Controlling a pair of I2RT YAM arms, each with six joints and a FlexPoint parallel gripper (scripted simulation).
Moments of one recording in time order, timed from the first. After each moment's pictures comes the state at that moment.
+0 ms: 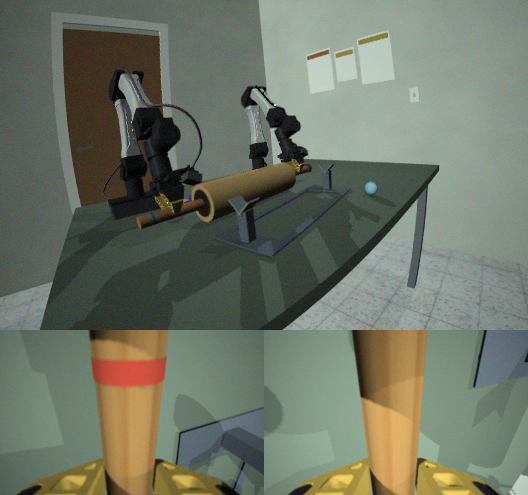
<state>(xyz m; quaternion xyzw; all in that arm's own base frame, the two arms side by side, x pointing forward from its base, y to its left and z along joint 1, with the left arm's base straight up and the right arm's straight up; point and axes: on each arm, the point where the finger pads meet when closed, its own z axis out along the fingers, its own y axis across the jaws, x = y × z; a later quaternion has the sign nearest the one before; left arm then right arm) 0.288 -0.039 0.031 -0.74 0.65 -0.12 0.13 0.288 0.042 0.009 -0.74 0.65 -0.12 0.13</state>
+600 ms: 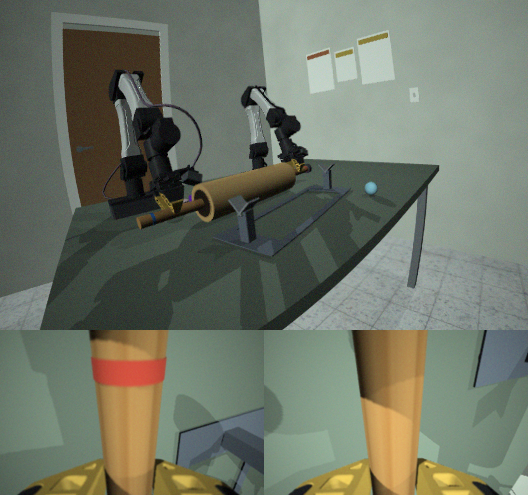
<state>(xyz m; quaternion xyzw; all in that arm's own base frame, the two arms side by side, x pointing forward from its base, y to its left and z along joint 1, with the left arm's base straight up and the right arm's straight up) 0.288 -0.039 0.031 -0.74 0.65 -0.12 0.13 0.288 0.042 0.009 -0.74 0.65 -0.12 0.13</state>
